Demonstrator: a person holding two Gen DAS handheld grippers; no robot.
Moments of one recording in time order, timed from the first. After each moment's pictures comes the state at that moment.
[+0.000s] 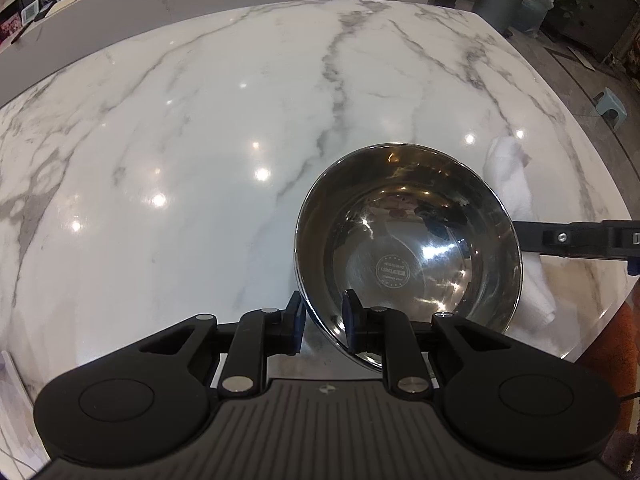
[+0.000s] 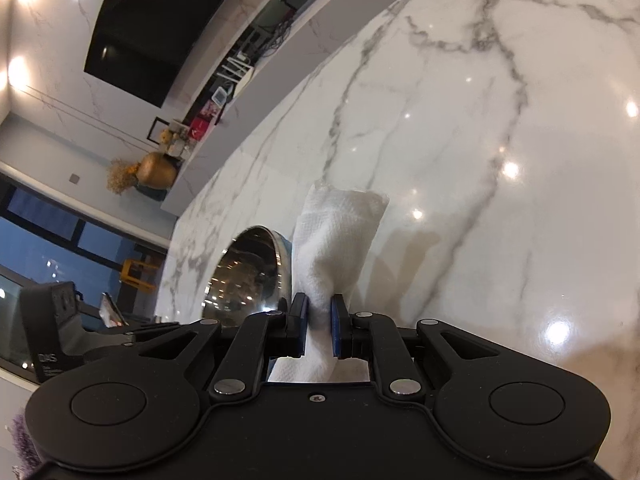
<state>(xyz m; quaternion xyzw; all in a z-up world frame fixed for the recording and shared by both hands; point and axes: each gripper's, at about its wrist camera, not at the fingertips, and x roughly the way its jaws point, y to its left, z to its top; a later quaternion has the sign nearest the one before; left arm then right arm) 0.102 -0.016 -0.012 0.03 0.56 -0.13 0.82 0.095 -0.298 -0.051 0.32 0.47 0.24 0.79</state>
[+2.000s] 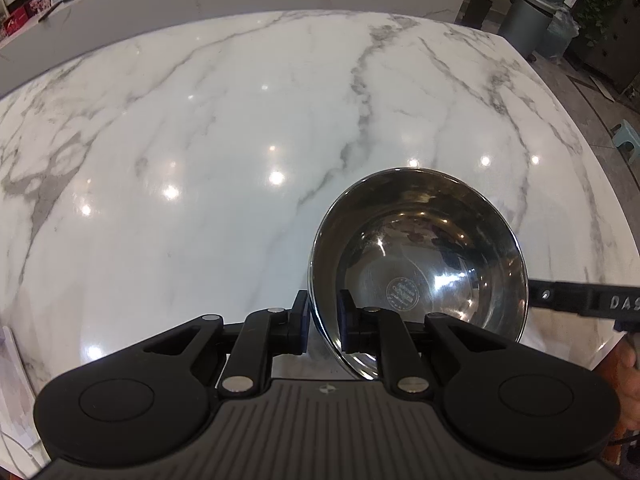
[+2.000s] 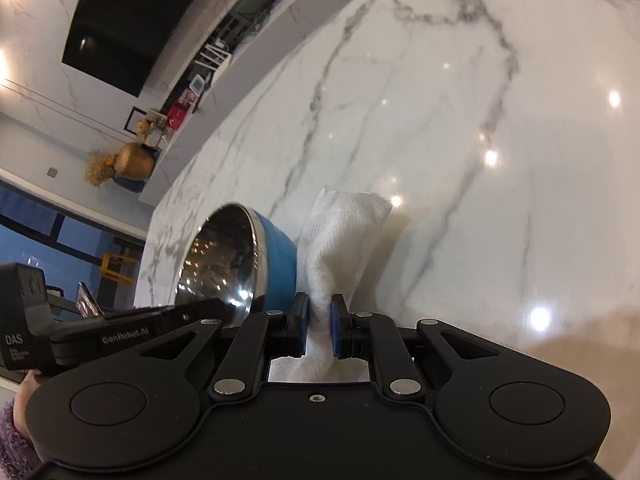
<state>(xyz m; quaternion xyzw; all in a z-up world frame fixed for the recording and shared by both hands) 0.104 -0.005 -0.008 -0.01 0.56 -0.09 0.82 0.092 -0.281 -0.060 0.31 0.50 0.22 0.78</state>
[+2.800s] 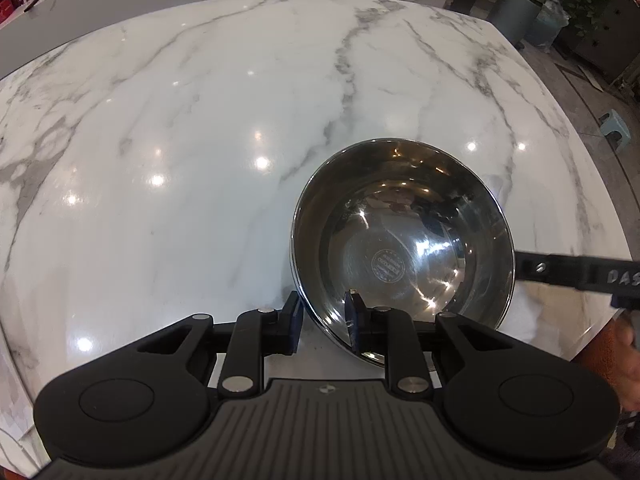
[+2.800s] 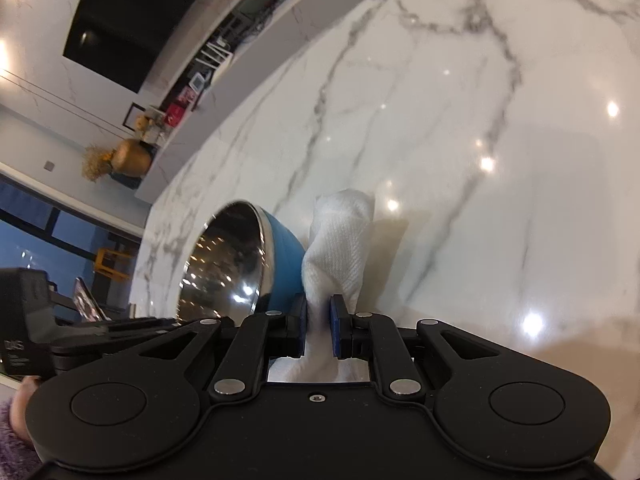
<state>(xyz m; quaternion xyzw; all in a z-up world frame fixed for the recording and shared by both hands) 0.099 -0.006 -0.010 -0.01 0.57 -0.11 0.81 0.093 -0.286 -0.041 0.30 0.48 0.22 0.79</state>
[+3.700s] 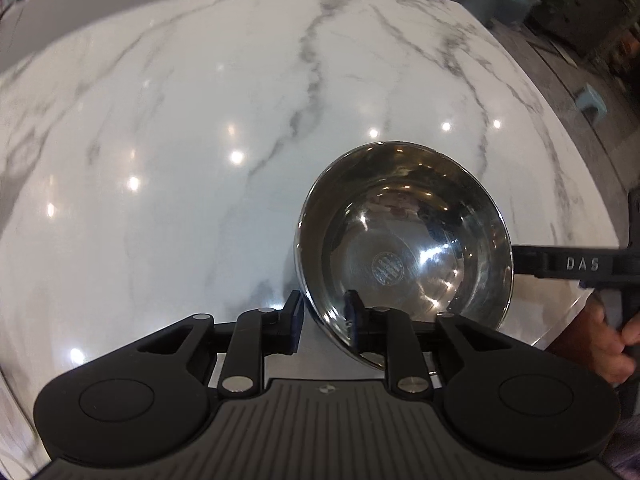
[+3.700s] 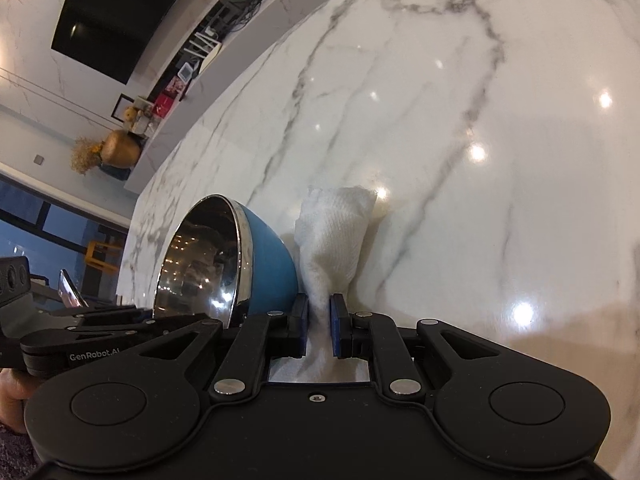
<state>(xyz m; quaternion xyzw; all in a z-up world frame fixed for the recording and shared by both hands) 0.098 -0.010 -0.010 -0.02 0.59 -0.15 0.79 0.089 -0.288 -0.064 0.29 0.51 0.21 0.78</state>
